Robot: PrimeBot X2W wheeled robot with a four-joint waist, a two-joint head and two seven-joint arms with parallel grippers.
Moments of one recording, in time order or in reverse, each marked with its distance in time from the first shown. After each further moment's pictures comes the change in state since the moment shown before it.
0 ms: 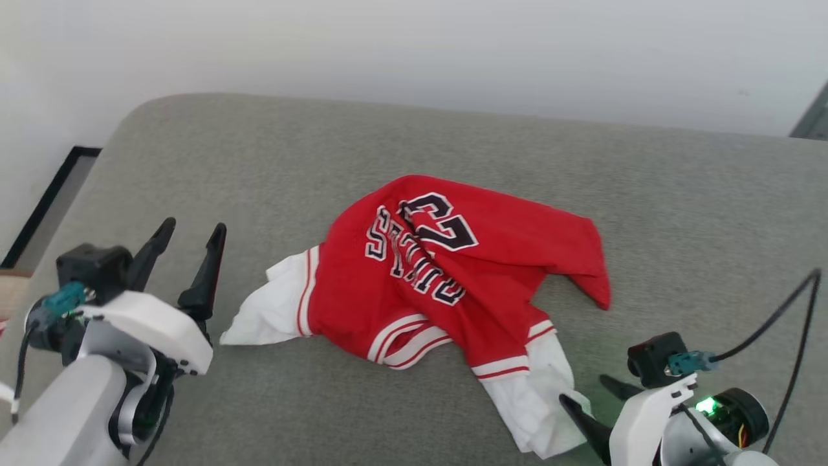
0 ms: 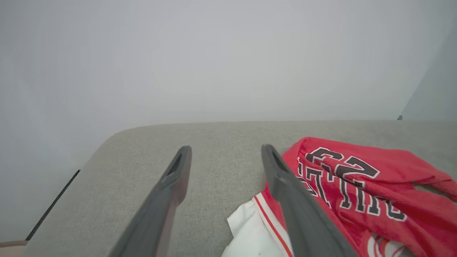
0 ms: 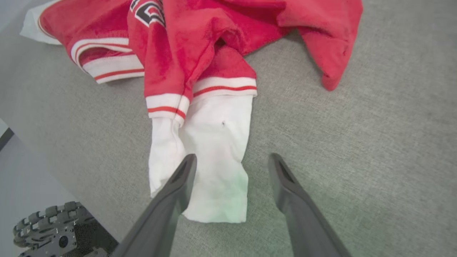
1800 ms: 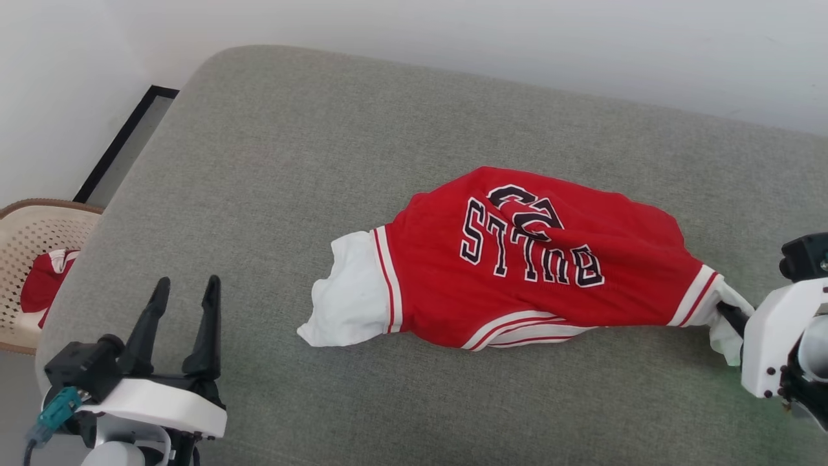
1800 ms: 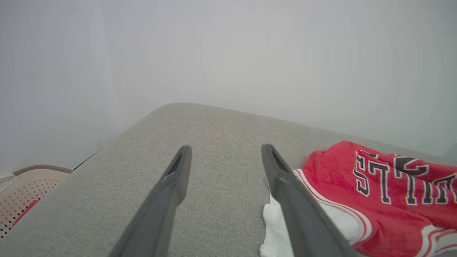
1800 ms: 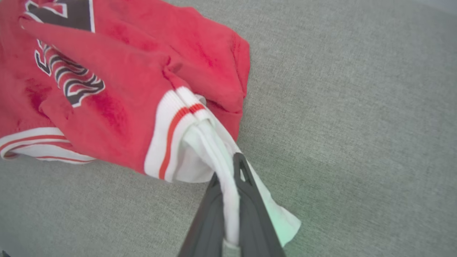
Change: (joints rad) left arm 0.328 -0.331 0.468 -0.119 0.303 -0.170 -0.064; right arm -0.182 -0.137 -0.279 0.087 0.087 0.000 0.220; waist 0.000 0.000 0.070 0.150
